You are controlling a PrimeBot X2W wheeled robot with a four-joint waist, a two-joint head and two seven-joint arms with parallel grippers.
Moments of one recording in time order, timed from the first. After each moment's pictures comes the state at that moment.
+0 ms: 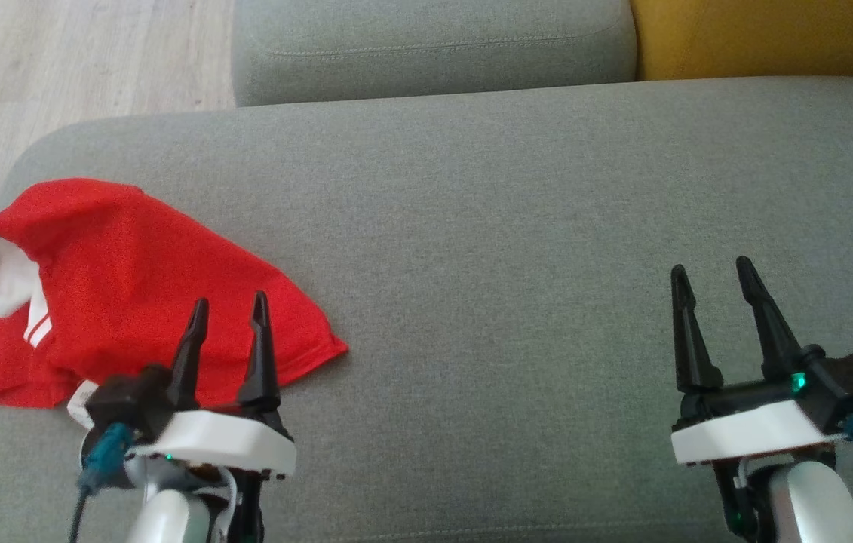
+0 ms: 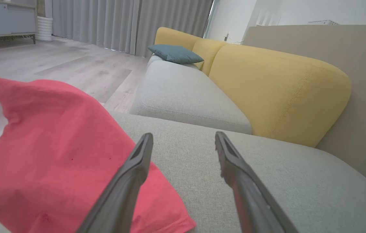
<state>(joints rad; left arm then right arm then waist) 0.00 0.06 -0.22 0.03 -0.35 0.12 -0.17 -0.01 -0.04 0.05 0.03 0.13 0.12 -0.17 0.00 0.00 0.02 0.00</state>
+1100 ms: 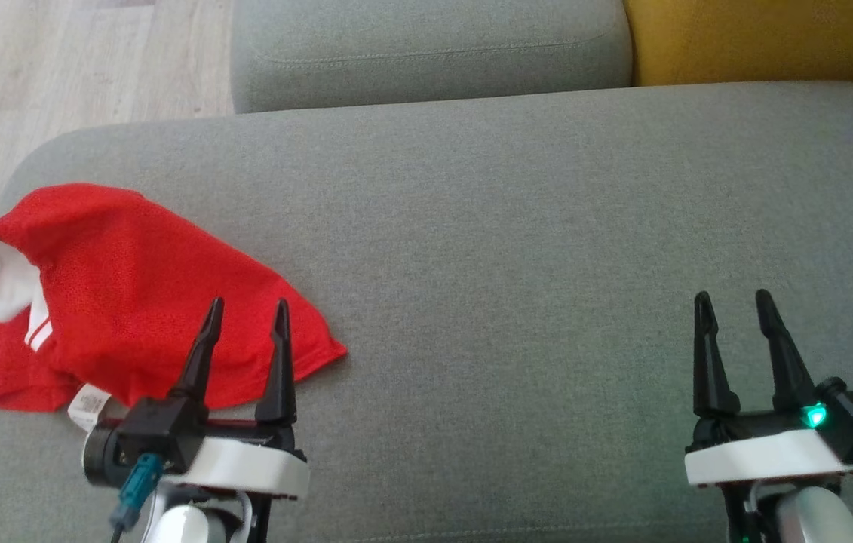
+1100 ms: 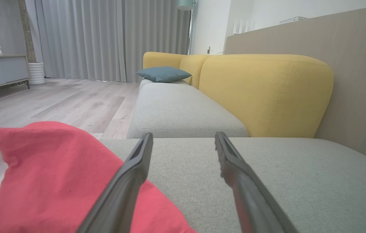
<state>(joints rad) 0.03 0.05 -0.24 -0.01 -0.15 0.07 -0.25 0.03 -0.04 0.02 0.10 0.20 0.12 -0.25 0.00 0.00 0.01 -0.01</state>
